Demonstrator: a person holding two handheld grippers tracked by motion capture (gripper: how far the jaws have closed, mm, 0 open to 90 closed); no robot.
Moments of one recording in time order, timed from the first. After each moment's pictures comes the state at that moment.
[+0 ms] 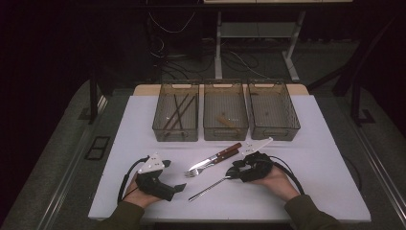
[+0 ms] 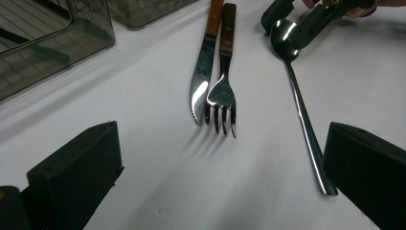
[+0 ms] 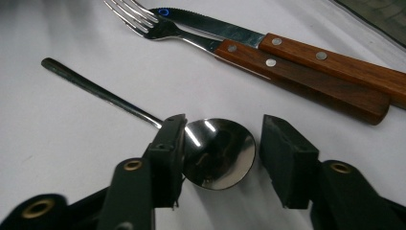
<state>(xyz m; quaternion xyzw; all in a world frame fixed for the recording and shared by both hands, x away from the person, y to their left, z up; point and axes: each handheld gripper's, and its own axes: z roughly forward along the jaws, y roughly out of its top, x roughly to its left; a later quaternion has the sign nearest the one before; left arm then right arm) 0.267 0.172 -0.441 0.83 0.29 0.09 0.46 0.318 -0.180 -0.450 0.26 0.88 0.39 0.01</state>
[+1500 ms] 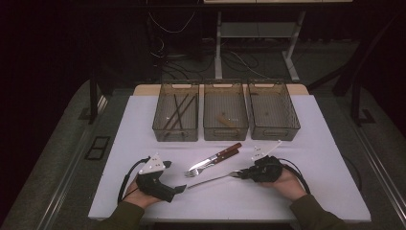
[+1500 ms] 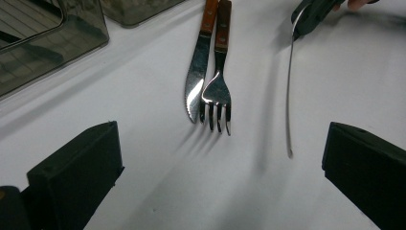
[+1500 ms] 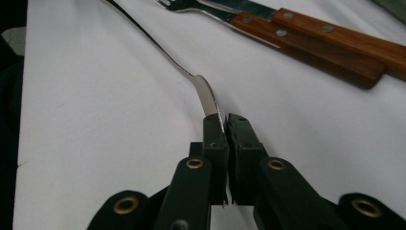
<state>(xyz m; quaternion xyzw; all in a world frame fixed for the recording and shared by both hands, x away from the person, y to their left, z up) 0.265 0.170 -0.441 0.84 0.28 0.09 0.46 0.307 -0.205 -0.445 0.23 0.90 0.38 0.00</state>
